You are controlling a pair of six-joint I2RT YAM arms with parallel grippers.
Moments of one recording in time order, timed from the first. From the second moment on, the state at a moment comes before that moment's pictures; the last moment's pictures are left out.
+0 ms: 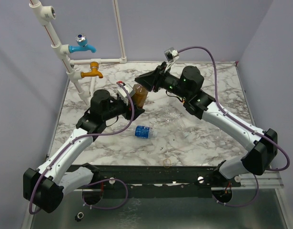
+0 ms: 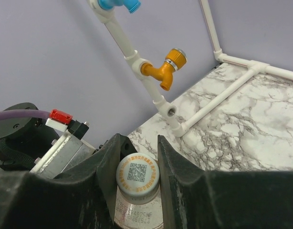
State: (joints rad) left arm -0.47 1.02 0.84 -0.06 0.48 0.04; right arm 0.75 1.46 1.35 0.23 -0.30 0.45
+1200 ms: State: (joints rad) left arm -0.47 1.00 0.92 -0.08 0.60 -0.05; right arm 0.70 1.36 1.39 0.15 -0.41 0.40
